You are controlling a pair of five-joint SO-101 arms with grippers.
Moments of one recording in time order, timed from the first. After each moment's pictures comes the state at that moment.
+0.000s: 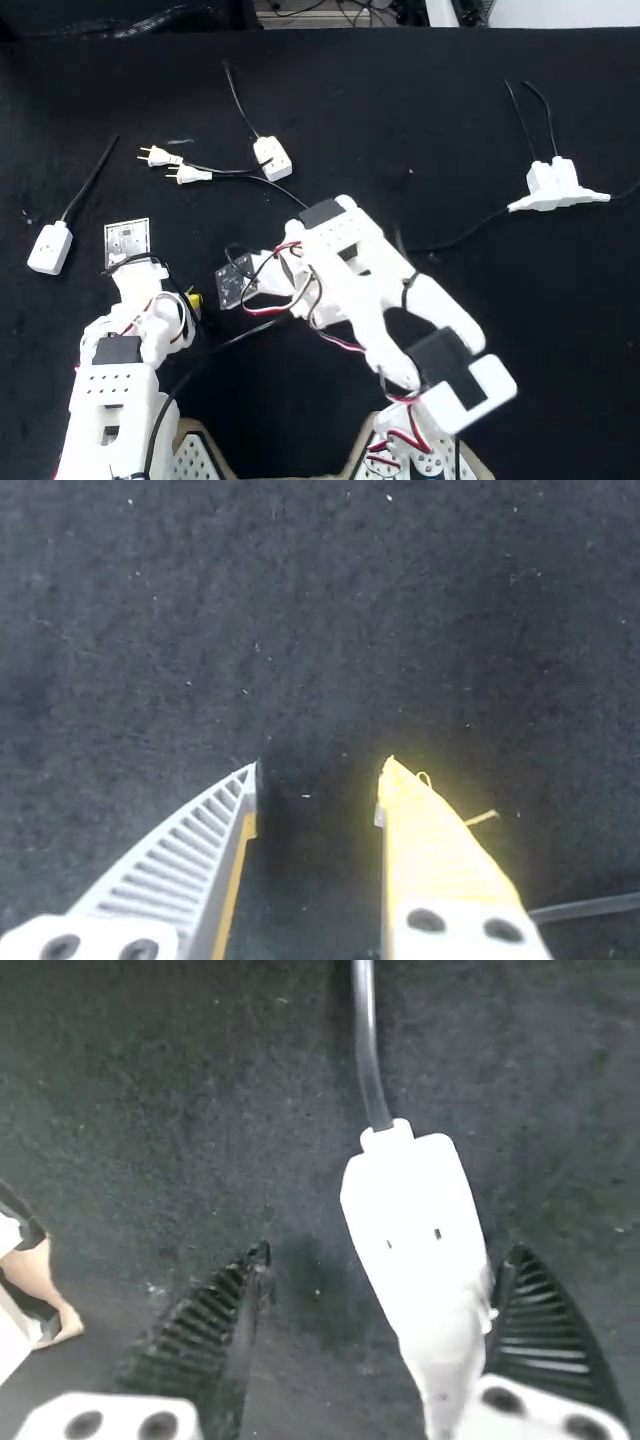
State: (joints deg) left arm -8.3 -65.8 88.0 41.6 4.3; right arm -29.5 4.4 29.2 77.5 75.5
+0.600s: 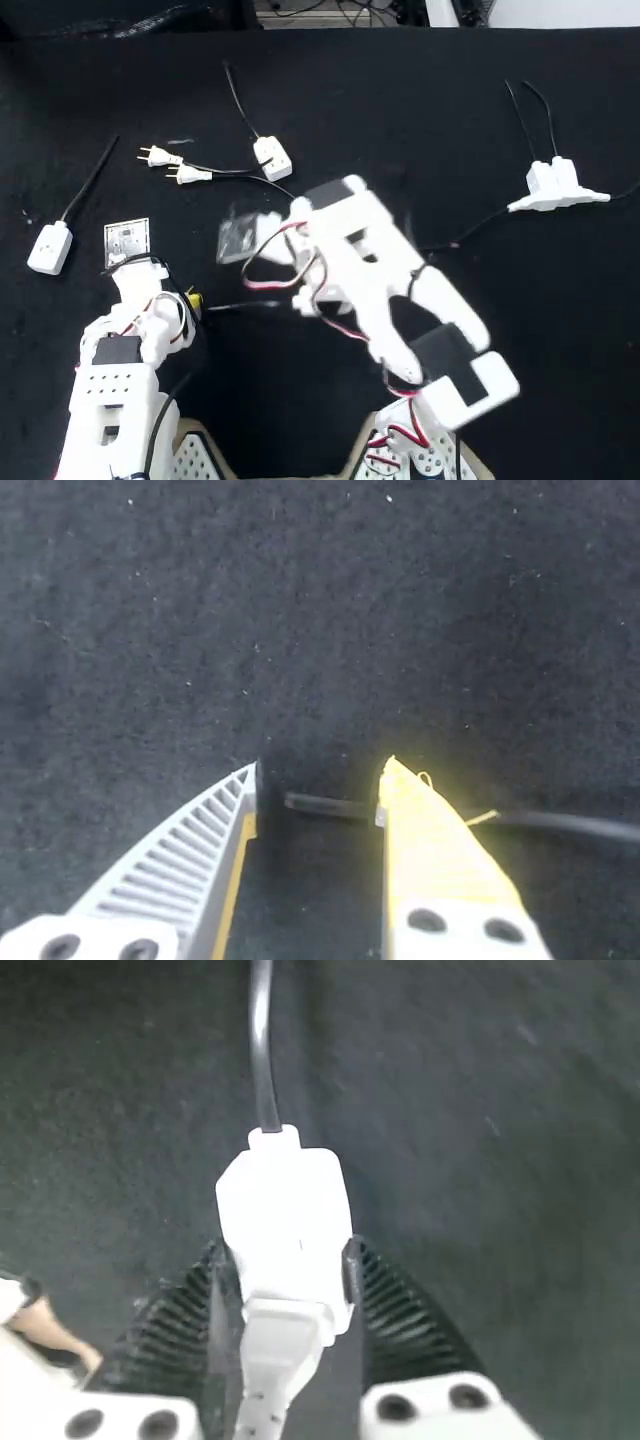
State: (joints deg) left arm -8.3 -65.8 88.0 41.6 4.4; right arm -25.4 1.5 20.0 81.9 60.4
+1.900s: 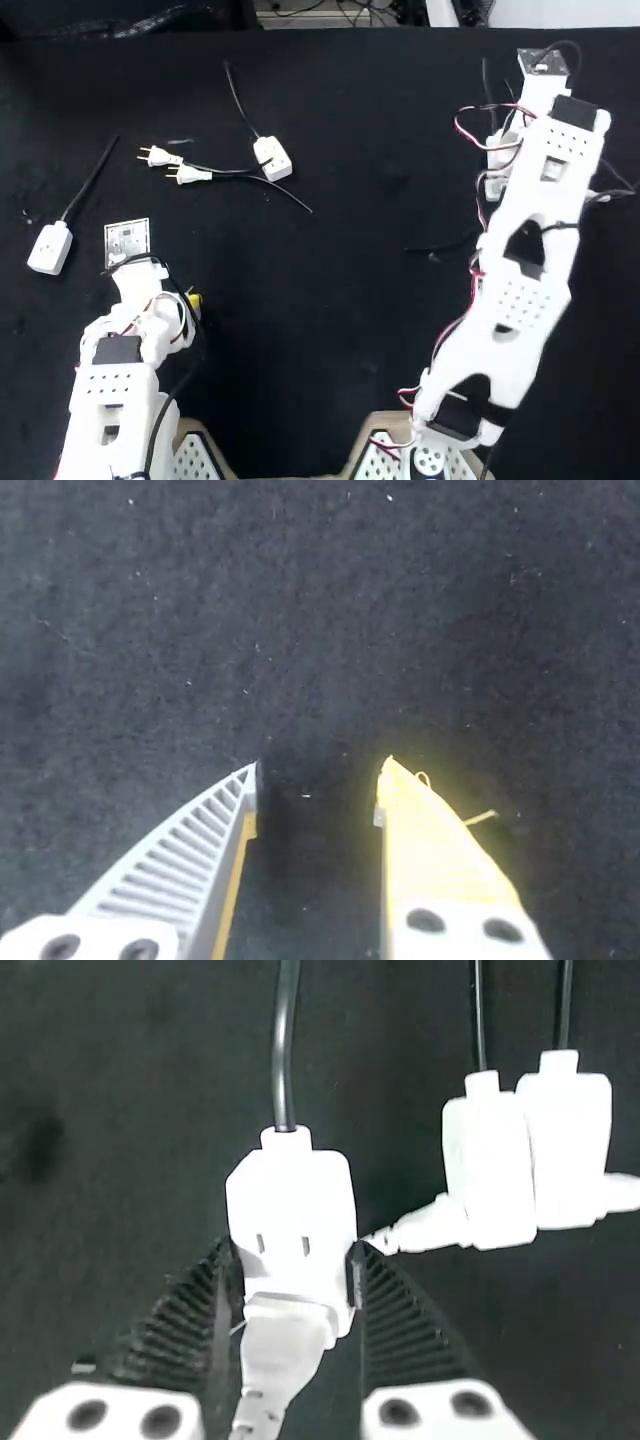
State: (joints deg) left arm -8.3 -65.8 88.0 41.6 4.3; right arm 22.5 44.2 -48.6 87.3 18.4
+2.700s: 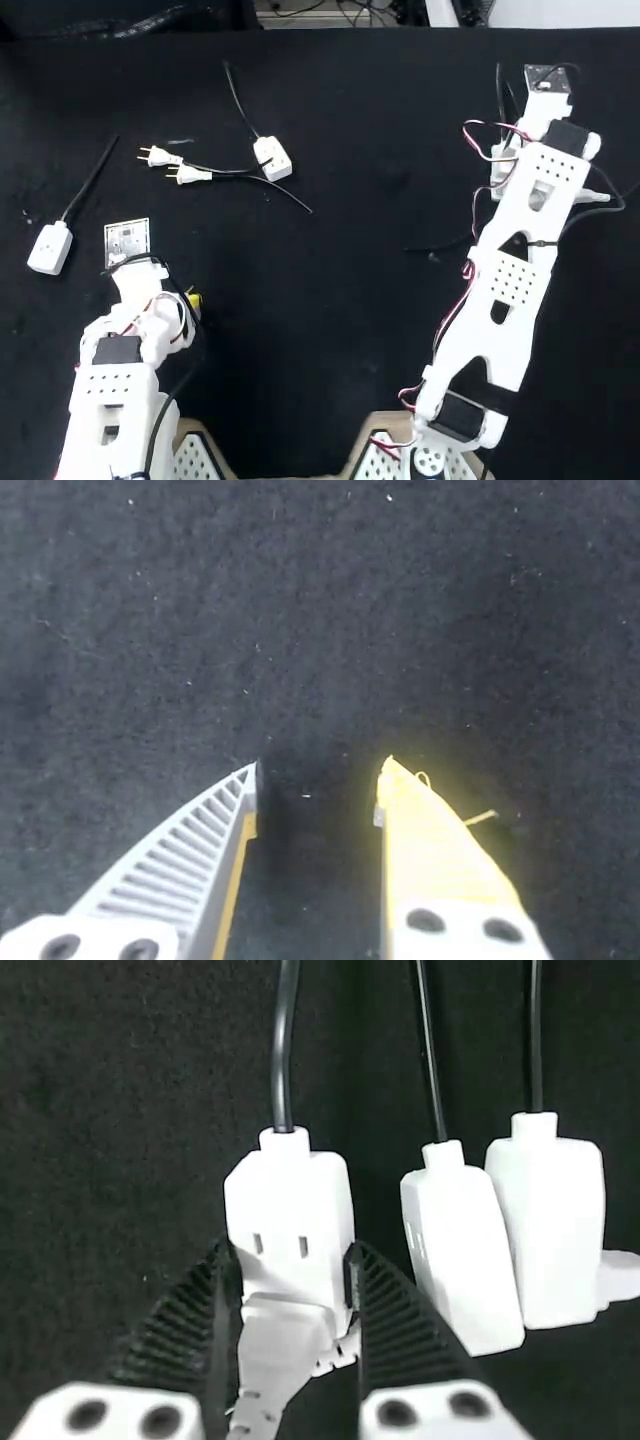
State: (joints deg) left arm -8.3 -65.8 88.0 41.6 4.3; right arm 25.0 76.9 -92.5 94.3 18.4
